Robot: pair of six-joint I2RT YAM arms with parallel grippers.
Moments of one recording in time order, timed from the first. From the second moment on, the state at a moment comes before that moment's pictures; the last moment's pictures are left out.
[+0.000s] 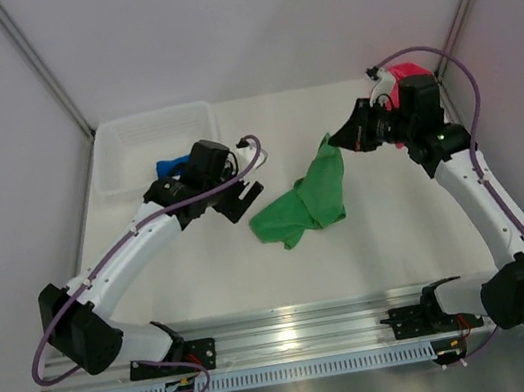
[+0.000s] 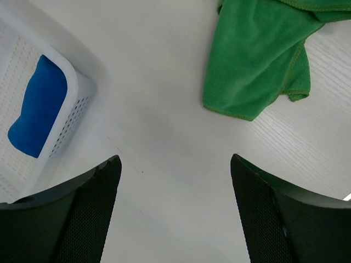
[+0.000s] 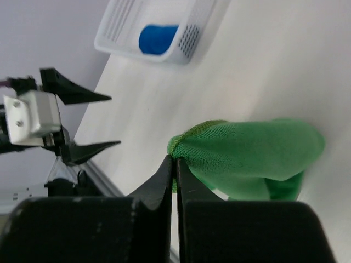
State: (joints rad) left arm -0.66 1.38 1.28 -0.73 -0.06 0.33; right arm 0.19 1.25 1.28 -0.40 -0.59 0.41
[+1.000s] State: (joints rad) left arm -0.76 2.29 2.02 -0.81 0.31 0.04; right arm 0.06 1.14 0.78 -0.59 -0.34 0.54
